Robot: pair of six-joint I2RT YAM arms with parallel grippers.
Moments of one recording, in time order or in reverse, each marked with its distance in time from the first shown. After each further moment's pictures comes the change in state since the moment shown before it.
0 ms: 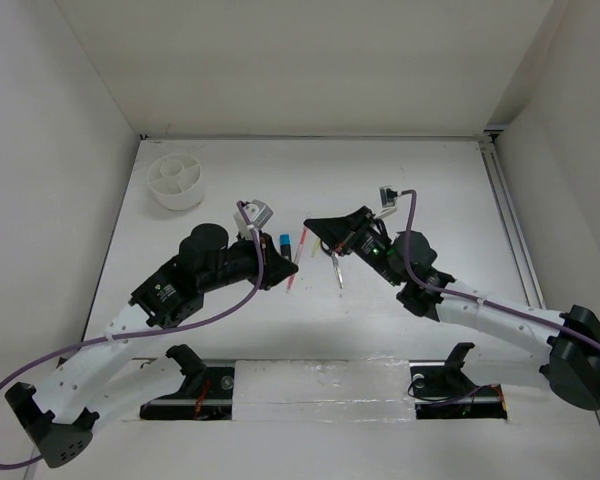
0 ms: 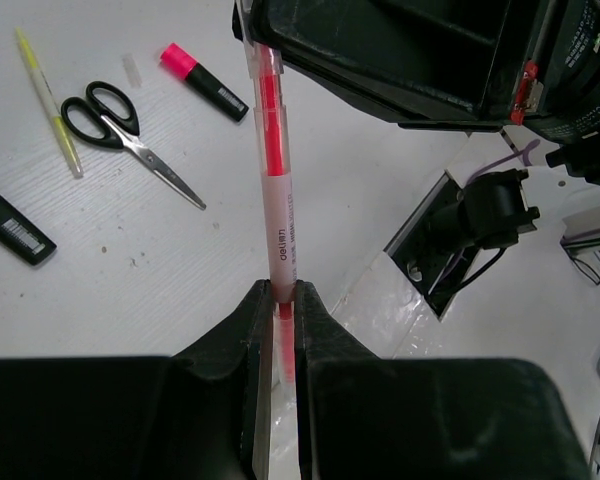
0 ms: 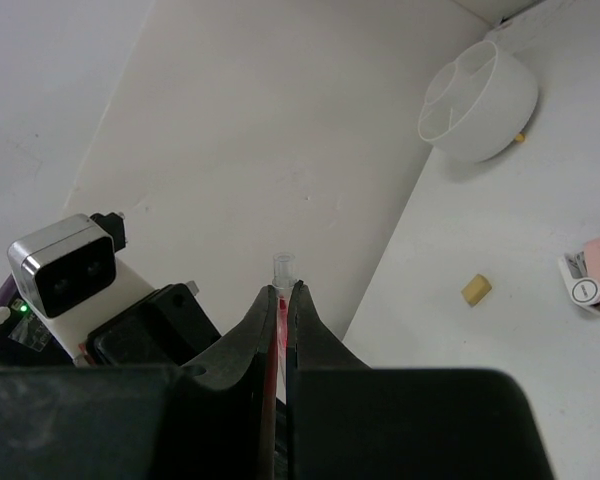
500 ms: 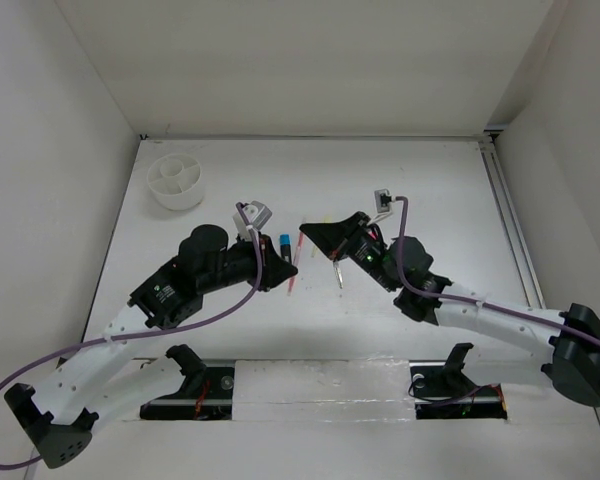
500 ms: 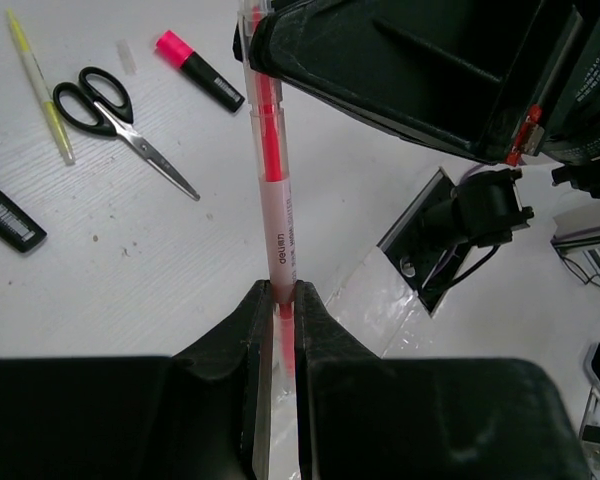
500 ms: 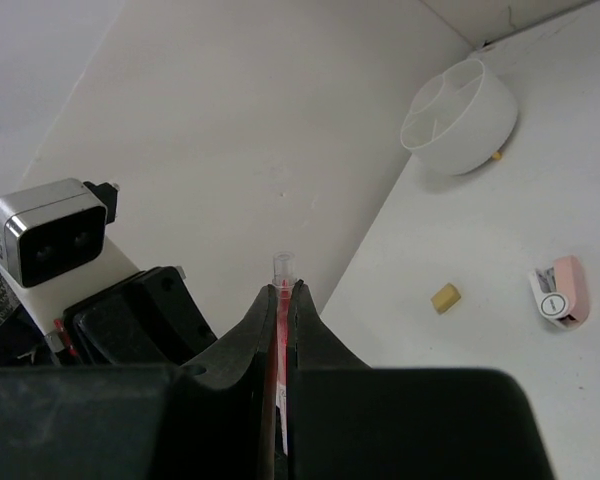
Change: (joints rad) left arm 0.000 -0.007 0.001 -0.015 -0.002 -0.027; right arm 0.064 0.001 0.005 0.001 0.060 -0.131
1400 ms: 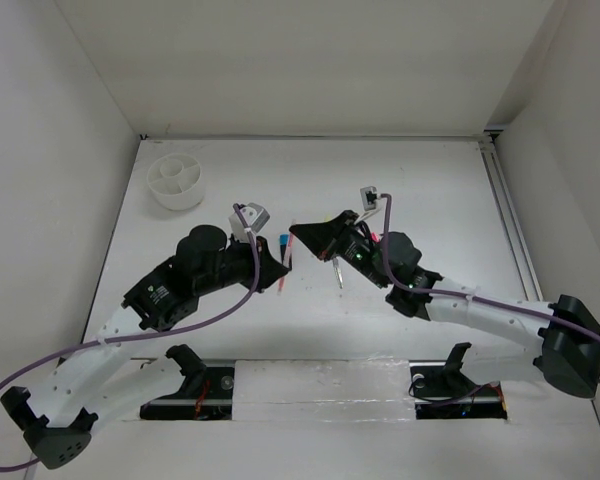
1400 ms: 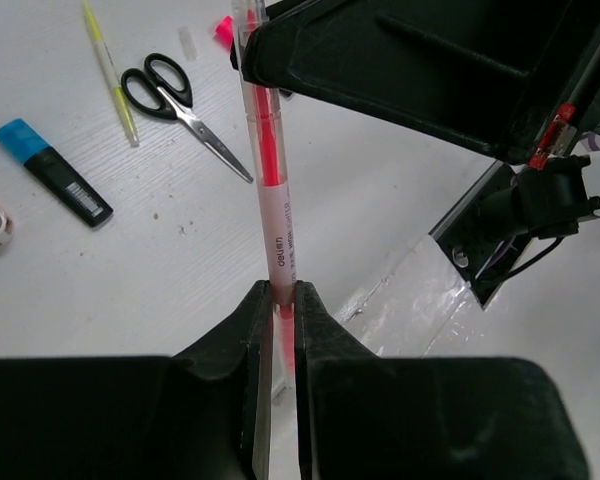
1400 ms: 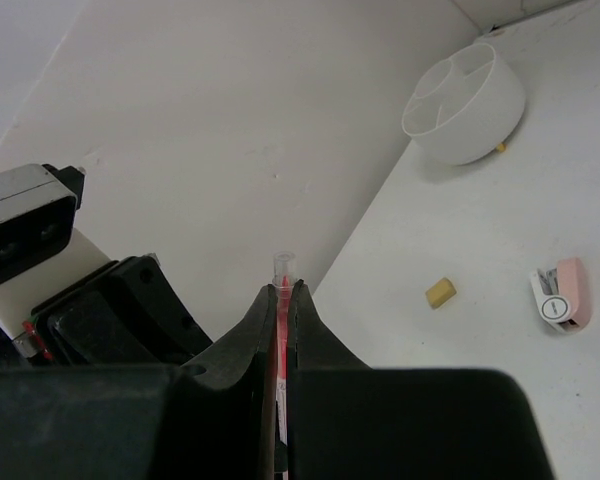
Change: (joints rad) left arm -0.003 -0.006 0.046 -0.118 -0.089 0.086; right arm 0.023 0.071 0.056 -0.024 -0.027 -0.067
